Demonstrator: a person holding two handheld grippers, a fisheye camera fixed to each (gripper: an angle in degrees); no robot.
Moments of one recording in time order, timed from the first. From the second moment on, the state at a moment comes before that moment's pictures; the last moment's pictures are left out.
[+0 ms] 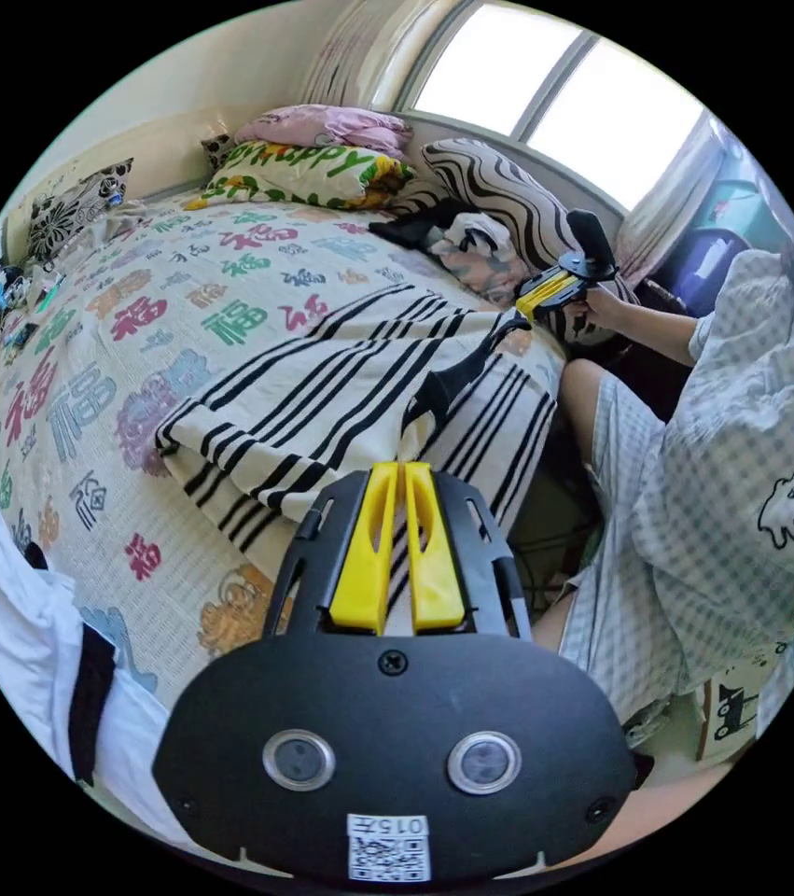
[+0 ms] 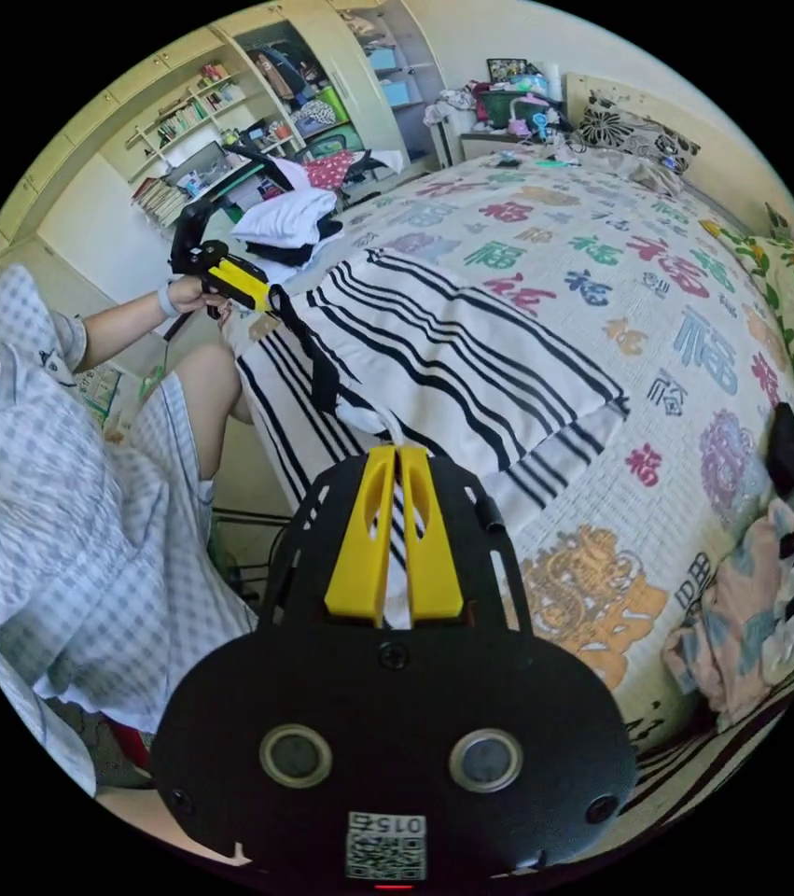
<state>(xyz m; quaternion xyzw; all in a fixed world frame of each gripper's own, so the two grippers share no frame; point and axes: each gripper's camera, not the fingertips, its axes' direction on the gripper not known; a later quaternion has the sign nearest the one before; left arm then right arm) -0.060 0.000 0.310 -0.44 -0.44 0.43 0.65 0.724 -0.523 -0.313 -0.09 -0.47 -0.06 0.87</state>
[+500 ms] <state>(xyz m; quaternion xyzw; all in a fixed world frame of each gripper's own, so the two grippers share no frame) -0.102 0.075 0.285 -0.51 -0.53 0.38 0.56 0.631 -0.419 -0.379 -0.18 -0.41 -0.17 0.88</state>
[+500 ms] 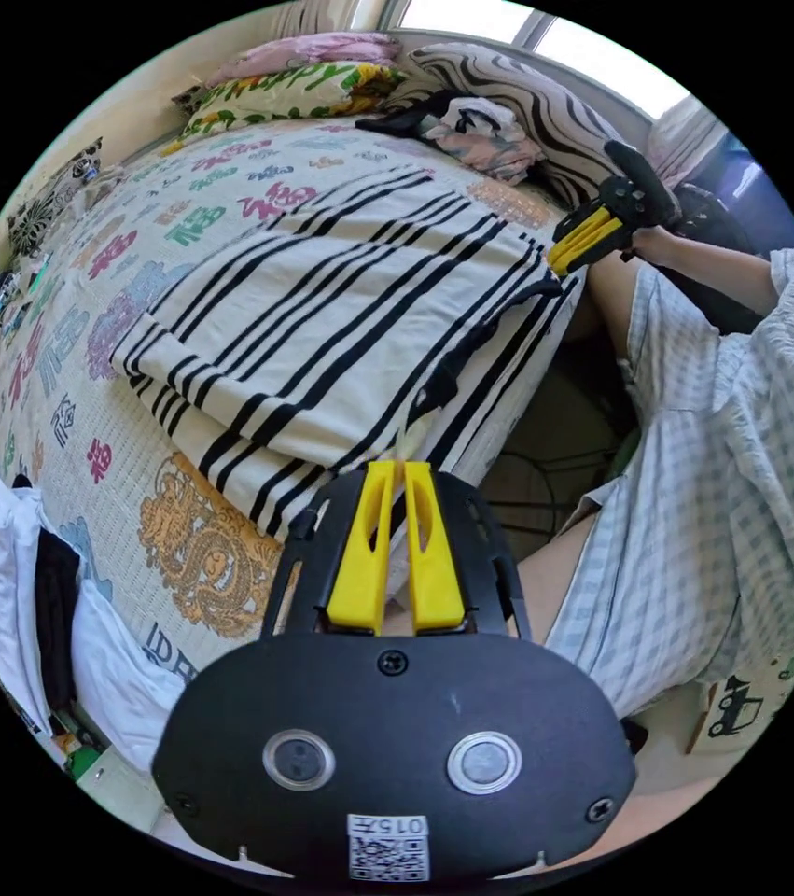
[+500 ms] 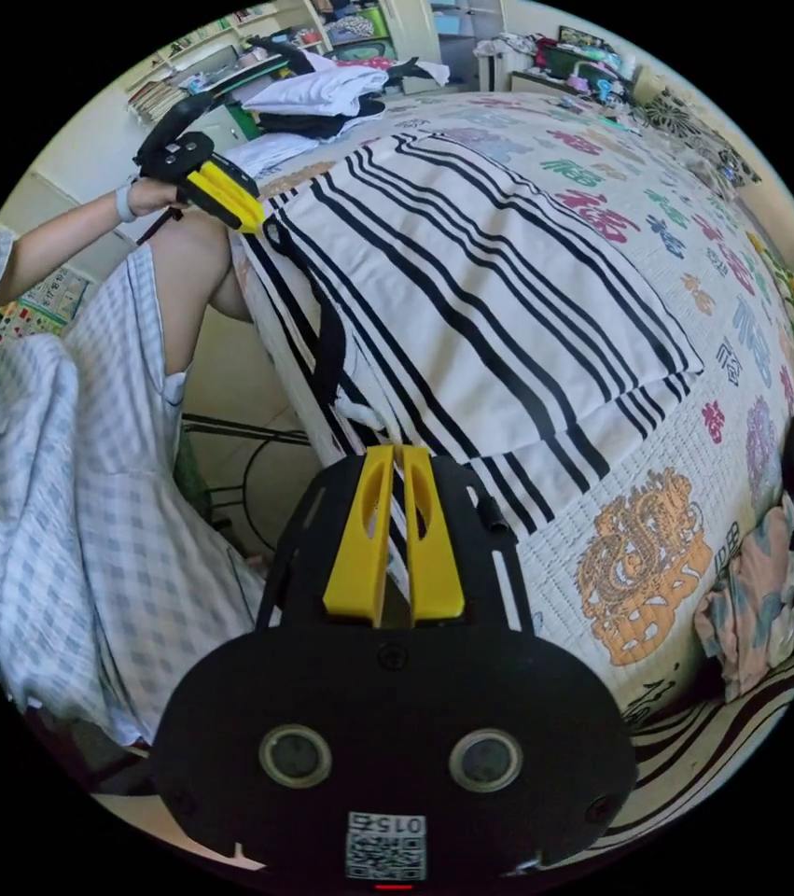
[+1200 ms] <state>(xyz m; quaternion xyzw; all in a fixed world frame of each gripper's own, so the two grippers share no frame) -0.118 0.043 0.288 -0.51 -0.52 0.23 0.64 0.681 -0.418 -0.347 -0.25 -0.53 -0.03 0.81</state>
